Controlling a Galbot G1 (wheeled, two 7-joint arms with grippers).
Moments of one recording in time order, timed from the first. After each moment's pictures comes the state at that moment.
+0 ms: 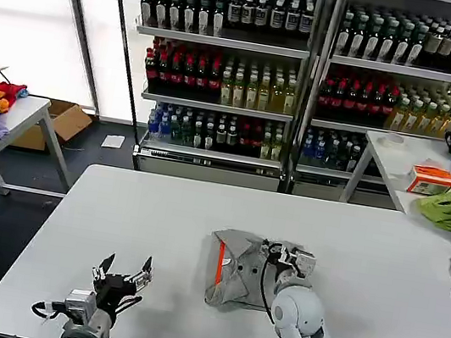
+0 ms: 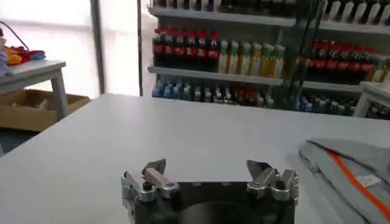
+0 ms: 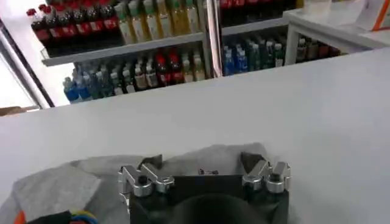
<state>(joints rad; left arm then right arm) 1.49 -1.33 -0.39 -2.12 -0.34 0.42 -0.31 -0.96 1.37 0.23 1.71 0.59 -0.58 0.49</state>
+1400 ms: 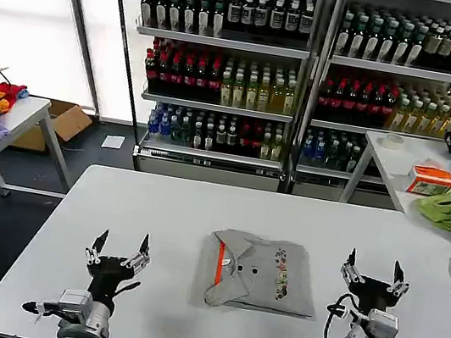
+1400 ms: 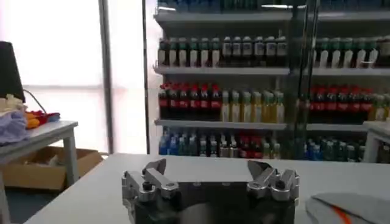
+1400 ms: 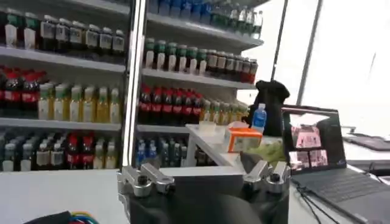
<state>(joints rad) 1.49 -1.36 -0.38 -2.18 -0.19 0.29 -0.30 -1.39 1.27 0.53 2.14 0.18 -0.36 0.48</state>
